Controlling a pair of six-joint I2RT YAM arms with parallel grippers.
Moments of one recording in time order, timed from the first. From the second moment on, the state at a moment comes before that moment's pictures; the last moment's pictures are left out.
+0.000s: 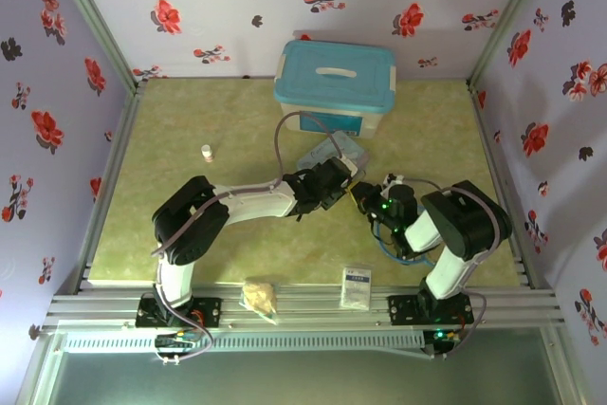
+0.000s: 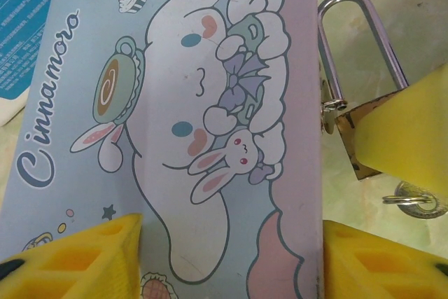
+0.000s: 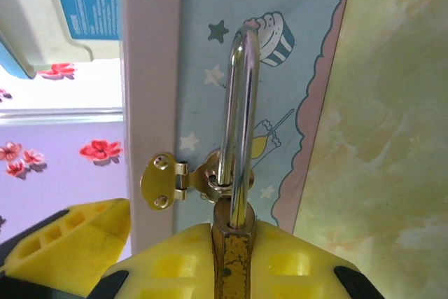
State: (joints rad) left arm -1.01 1.95 1.26 -0.21 -0.41 0.05; right arm 0.37 1.71 0.21 1.14 -0.34 1.29
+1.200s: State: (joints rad) left arm -0.89 1.86 1.22 -0.33 -0.48 0.02; right arm 0.26 1.79 0.53 0.83 -0.42 1.00
